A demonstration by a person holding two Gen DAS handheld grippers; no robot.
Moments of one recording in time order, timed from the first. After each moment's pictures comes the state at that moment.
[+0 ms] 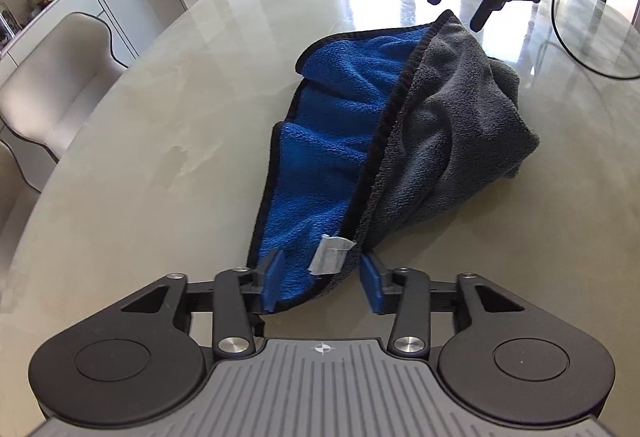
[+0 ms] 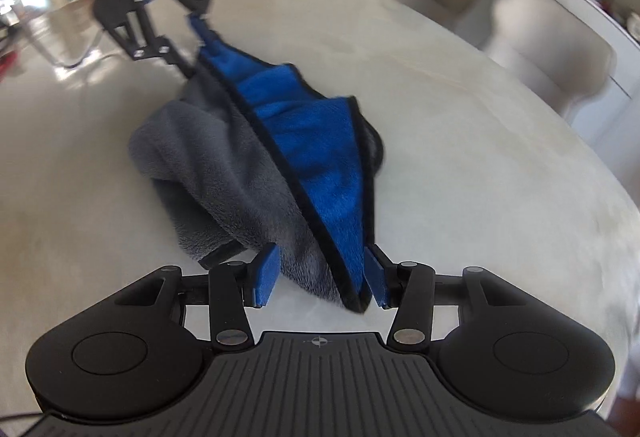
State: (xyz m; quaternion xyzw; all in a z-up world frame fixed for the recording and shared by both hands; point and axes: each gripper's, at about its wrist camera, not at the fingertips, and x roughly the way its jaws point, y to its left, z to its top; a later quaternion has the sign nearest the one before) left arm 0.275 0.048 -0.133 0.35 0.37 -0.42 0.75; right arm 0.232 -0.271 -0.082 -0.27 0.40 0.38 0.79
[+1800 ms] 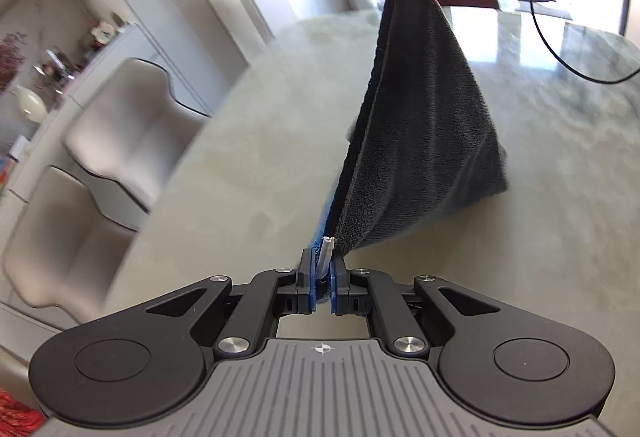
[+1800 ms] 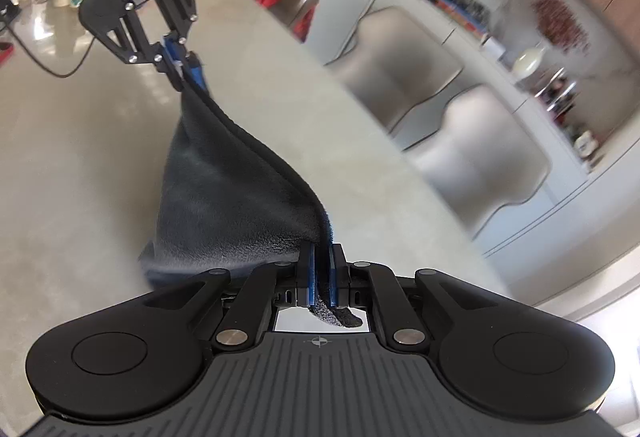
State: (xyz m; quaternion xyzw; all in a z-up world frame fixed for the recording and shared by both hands) left arm 0.241 0.039 0.011 0.38 0.31 -0.35 0.80; right arm 0.200 -0.236 0.055 -0.38 0.28 0.30 0.83
